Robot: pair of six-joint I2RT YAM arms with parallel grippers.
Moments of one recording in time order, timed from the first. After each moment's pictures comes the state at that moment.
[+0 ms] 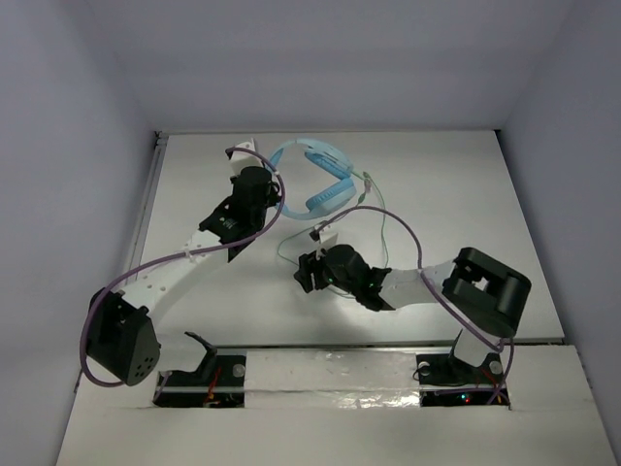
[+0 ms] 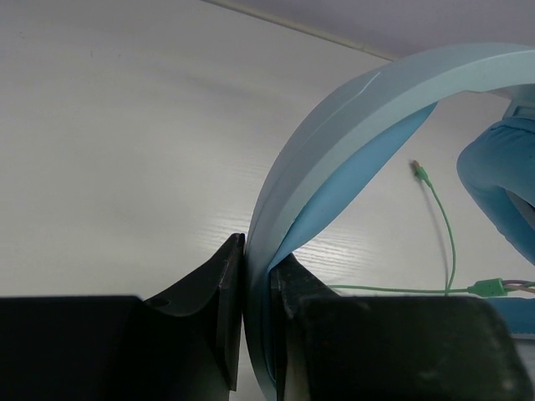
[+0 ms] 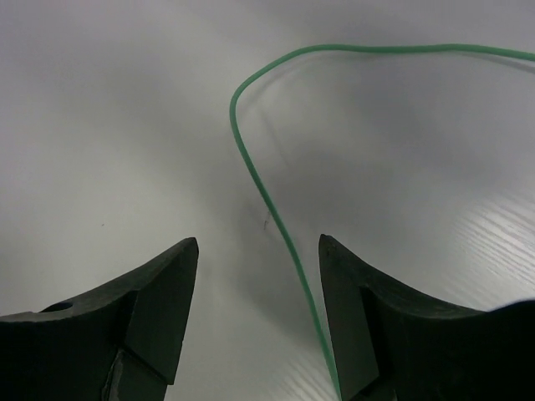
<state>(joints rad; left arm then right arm) -0.57 1.30 1.00 -0.08 -0.51 -0.53 1.02 1.66 0.70 0.51 0.17 0.39</state>
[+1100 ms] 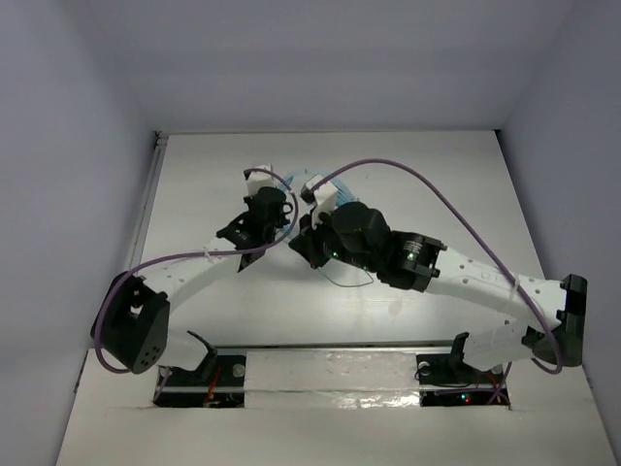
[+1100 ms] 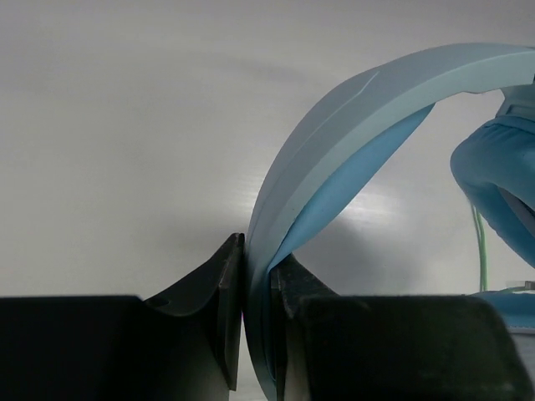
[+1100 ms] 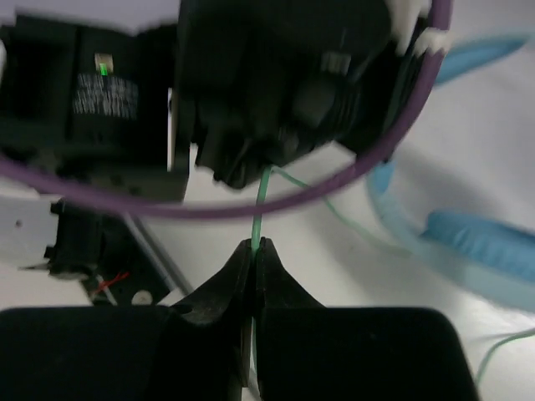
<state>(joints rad) -0.61 1.36 0.87 -0.01 -0.52 -0.52 1.15 1.34 1.26 -0.27 0.16 0.33</state>
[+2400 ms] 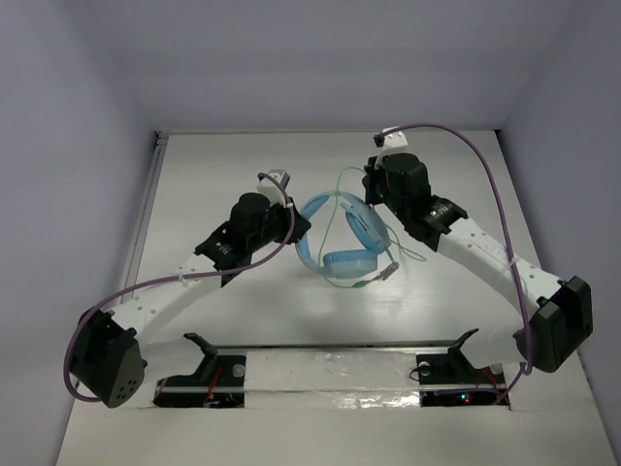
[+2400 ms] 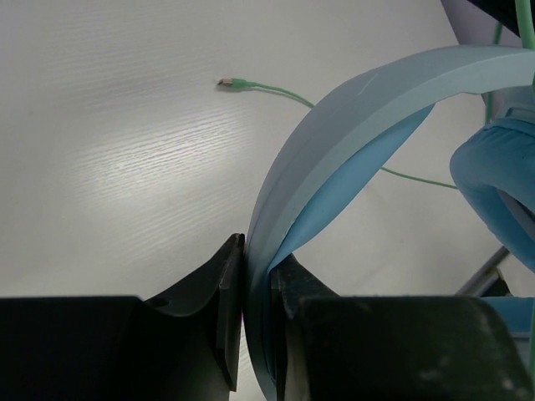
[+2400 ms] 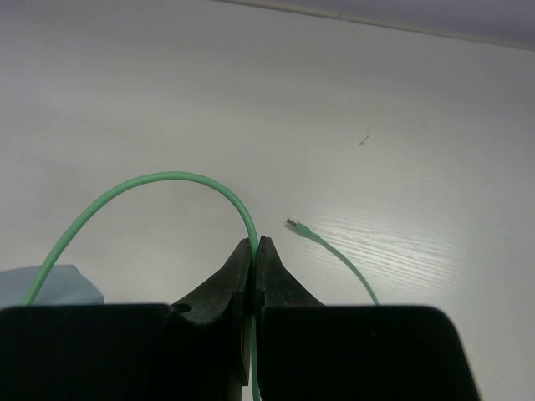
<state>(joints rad) -0.64 1.16 0.80 -0.03 0.06 -0.51 0.63 1.36 1.20 -0.19 0.30 0.18</state>
